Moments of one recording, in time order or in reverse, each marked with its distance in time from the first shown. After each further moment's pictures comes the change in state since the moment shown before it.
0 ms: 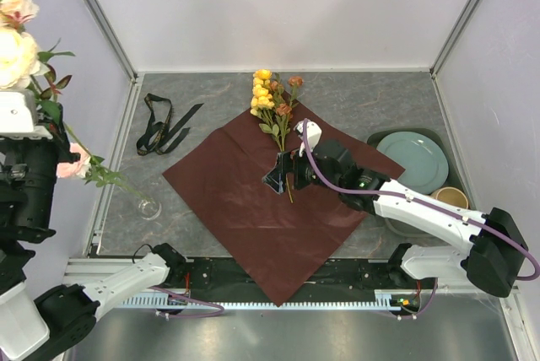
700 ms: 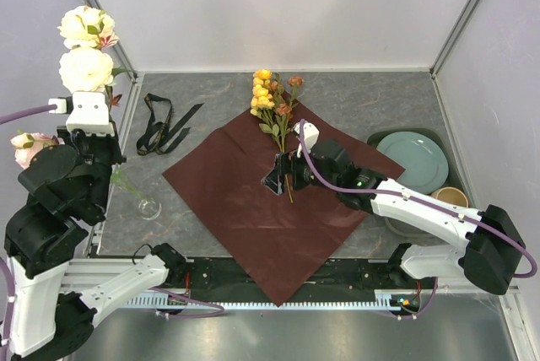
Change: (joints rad) left arm 0.000 -0.071 -0.370 0.037 -0.041 -0.120; right arm 0.000 0.023 0.002 0.001 -0.019 0.003
